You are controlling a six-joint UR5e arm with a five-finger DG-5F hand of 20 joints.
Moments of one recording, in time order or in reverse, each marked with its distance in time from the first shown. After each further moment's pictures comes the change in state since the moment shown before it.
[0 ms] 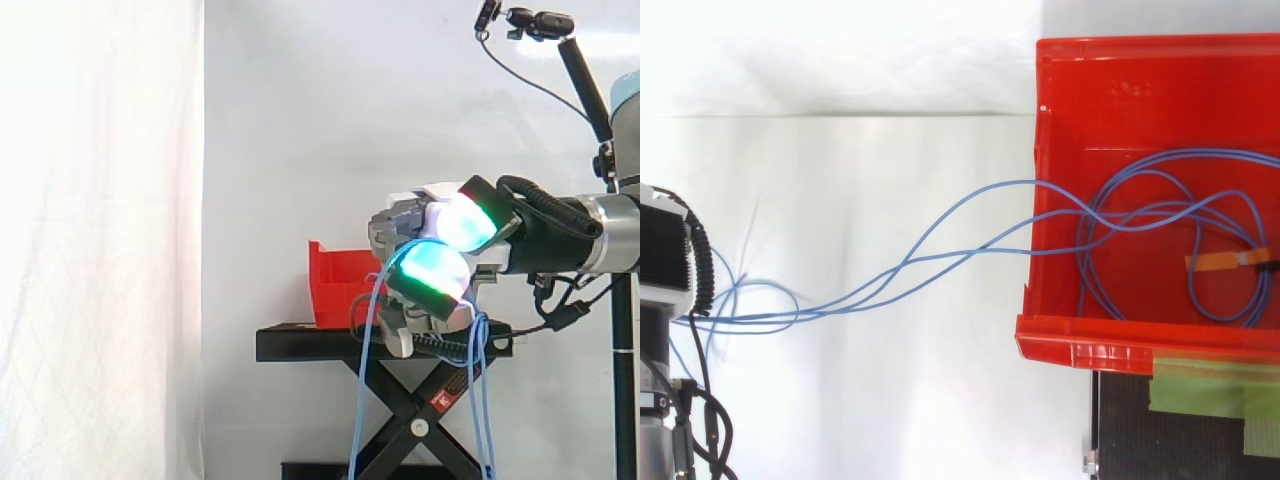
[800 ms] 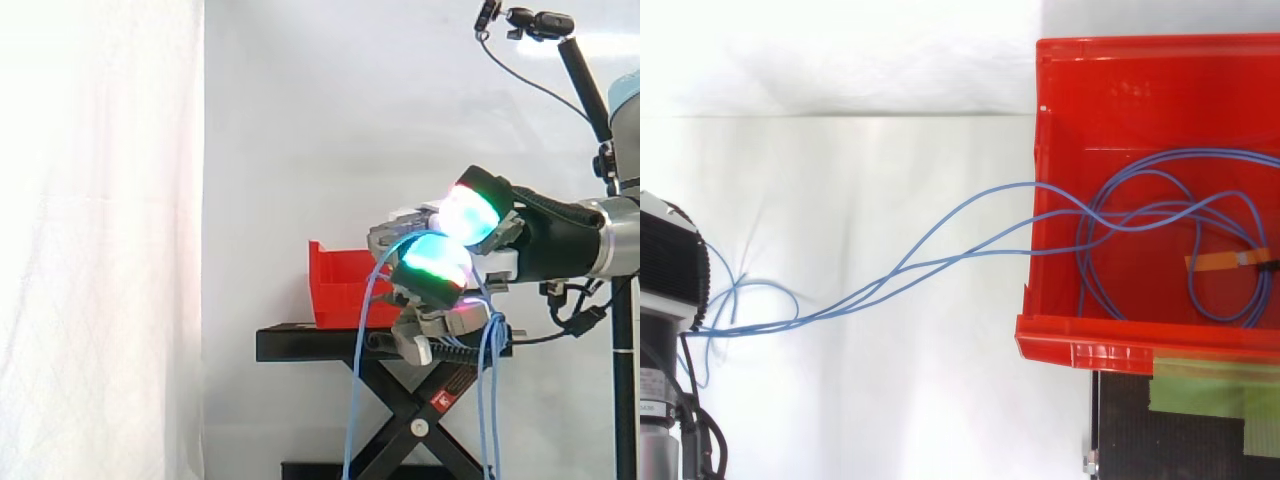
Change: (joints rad) arm -0.001 0.000 0.000 -0.052 0.000 0.163
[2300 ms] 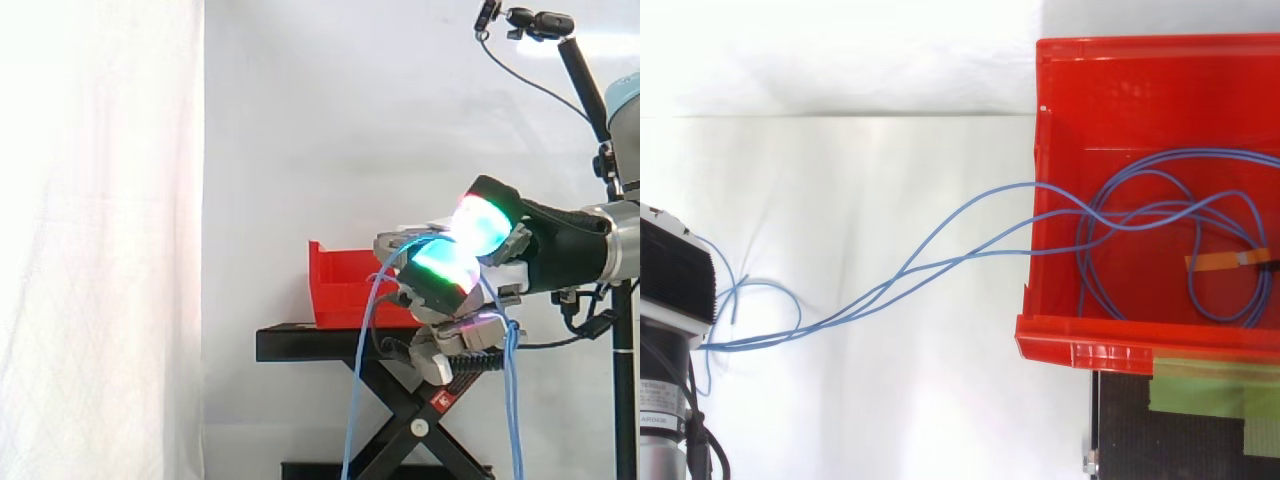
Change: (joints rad) arm -0.004 0.000 0.000 -0.069 -0.004 0.053
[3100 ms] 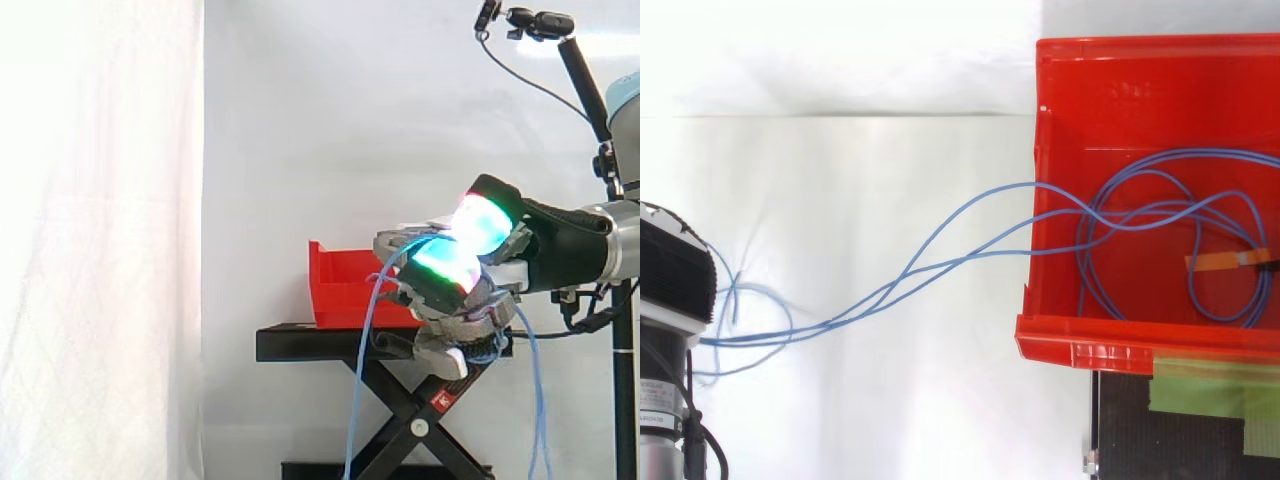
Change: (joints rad) arm 0.003 0.000 0.000 0.004 0.001 -0.005
